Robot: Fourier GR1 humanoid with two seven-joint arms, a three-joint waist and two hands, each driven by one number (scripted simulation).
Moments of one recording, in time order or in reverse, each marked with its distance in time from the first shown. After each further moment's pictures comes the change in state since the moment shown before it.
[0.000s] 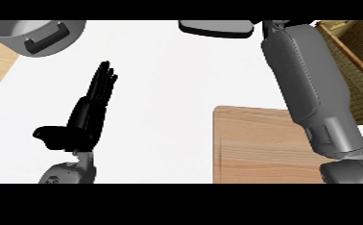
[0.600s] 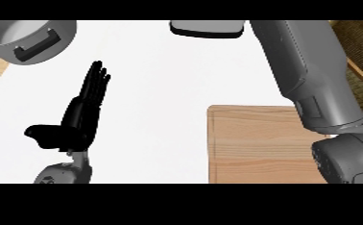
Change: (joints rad) left arm 0.006 0.005 0.031 -0.006 0.005 0.016 0.011; right arm -0.268 0.033 -0.118 0.219 0.177 -0.125 0.065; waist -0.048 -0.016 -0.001
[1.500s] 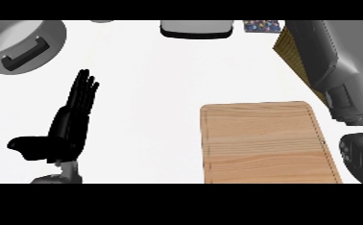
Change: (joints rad) left arm 0.077 0.014 0.035 -0.035 0.015 -0.005 -0.017; right arm -0.005 -0.120 -0.115 0.157 0.141 -0.001 0.018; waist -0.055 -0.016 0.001
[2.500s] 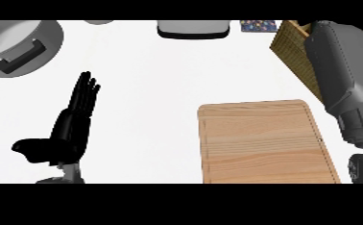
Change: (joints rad) left arm 0.017 -0.017 -0.007 -0.008 -0.024 0.007 0.003; right arm 0.242 -0.049 -0.079 -0.073 -0.068 -0.023 -0.096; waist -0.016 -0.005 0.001
